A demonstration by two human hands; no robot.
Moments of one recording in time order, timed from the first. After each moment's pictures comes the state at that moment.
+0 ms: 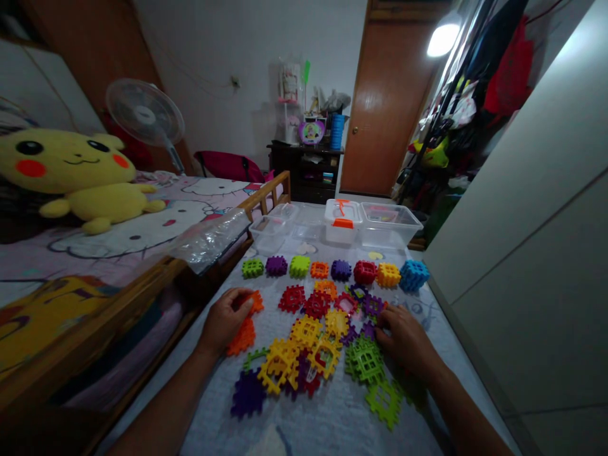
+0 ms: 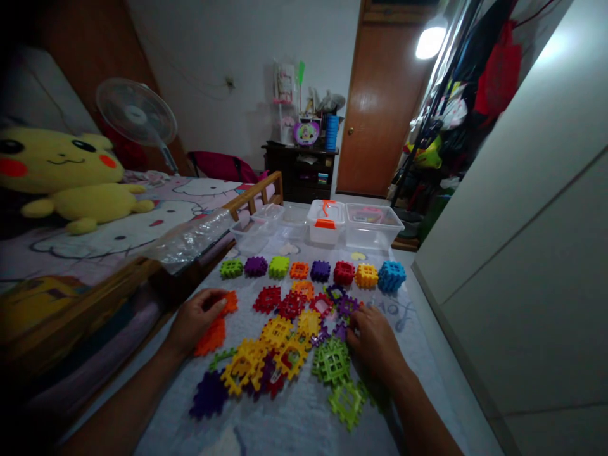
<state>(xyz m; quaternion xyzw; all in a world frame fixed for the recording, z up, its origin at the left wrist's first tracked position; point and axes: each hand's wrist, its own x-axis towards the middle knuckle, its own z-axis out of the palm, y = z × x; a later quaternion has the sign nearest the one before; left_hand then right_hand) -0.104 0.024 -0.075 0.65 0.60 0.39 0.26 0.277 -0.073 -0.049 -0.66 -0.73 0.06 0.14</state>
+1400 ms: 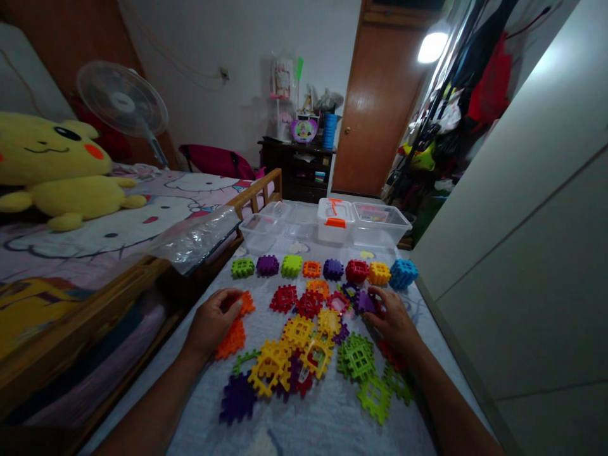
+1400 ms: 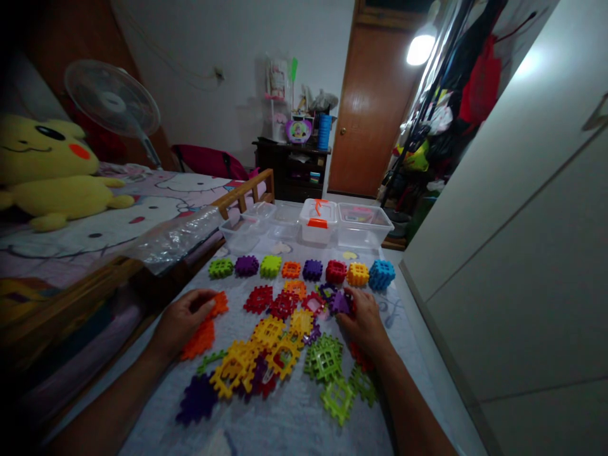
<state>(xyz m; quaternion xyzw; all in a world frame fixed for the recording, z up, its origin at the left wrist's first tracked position) -0.108 0.025 -0.079 0.65 0.61 0.37 0.27 0.293 -0.053 -0.069 -0.68 -0.66 0.09 0.31</state>
